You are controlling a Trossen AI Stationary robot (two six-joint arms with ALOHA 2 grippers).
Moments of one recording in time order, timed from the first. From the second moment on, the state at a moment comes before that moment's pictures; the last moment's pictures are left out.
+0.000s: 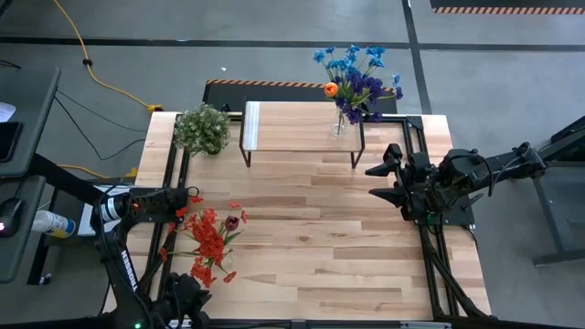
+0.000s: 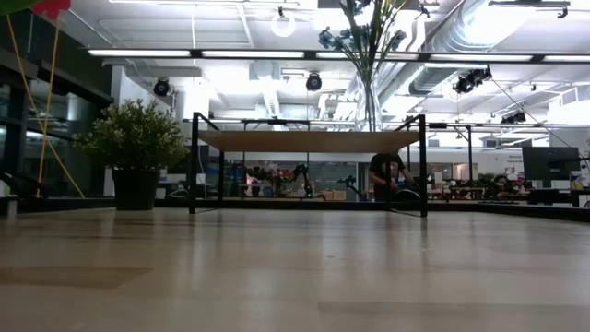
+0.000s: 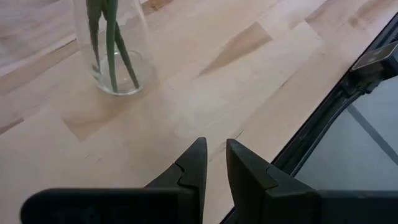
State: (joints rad) left arm -1.28 1.90 1.46 -1.19 -0.66 -2.21; right arm 0.27 0.67 0.70 0.13 0.15 0.21
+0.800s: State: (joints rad) left arm -1.27 1.90 1.34 -1.17 -0.66 -2.32; right arm 0.27 0.67 0.70 0.13 0.15 0.21
